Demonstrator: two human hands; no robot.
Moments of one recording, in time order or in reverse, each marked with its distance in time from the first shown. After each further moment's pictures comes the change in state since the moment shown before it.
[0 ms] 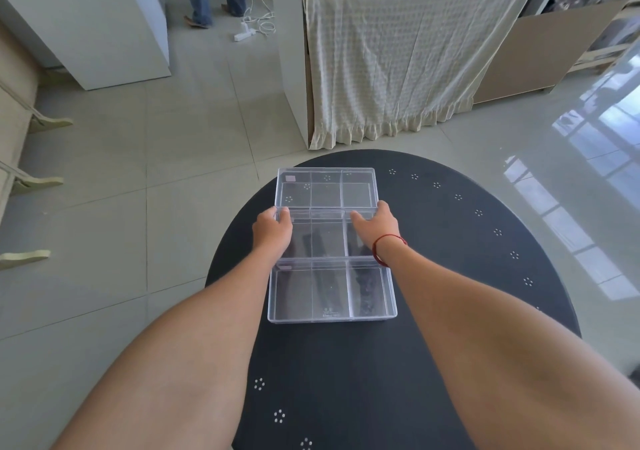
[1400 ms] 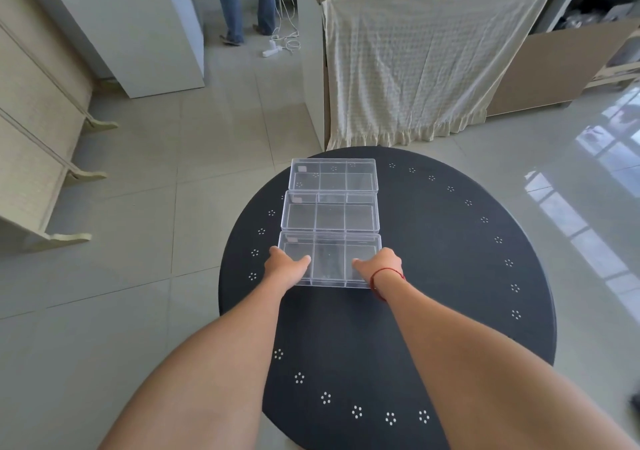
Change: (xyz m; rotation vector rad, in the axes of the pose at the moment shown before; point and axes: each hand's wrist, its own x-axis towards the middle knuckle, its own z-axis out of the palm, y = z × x) left_hand -0.129 -0.043 0.002 0.122 -0.086 -0.266; right_hand -0.103 0.067 -0.013 -0.208 -0.097 0.182
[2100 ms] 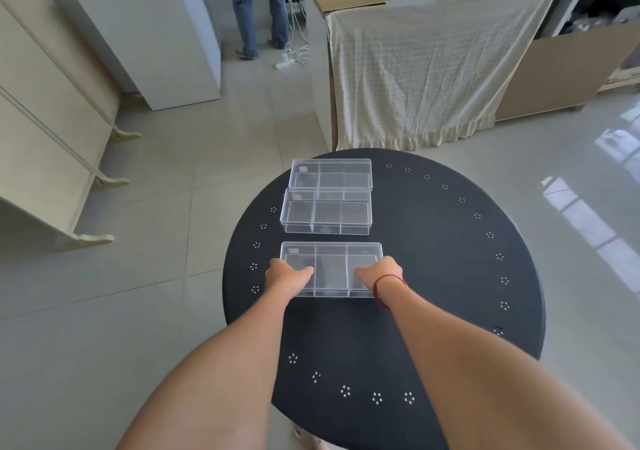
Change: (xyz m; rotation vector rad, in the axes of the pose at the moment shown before) left_hand -0.053 -0.015 0.018 -0.001 0.077 -0.047; right_hand -0.026 0.035 -0.017 0.052 -0.081 0.004
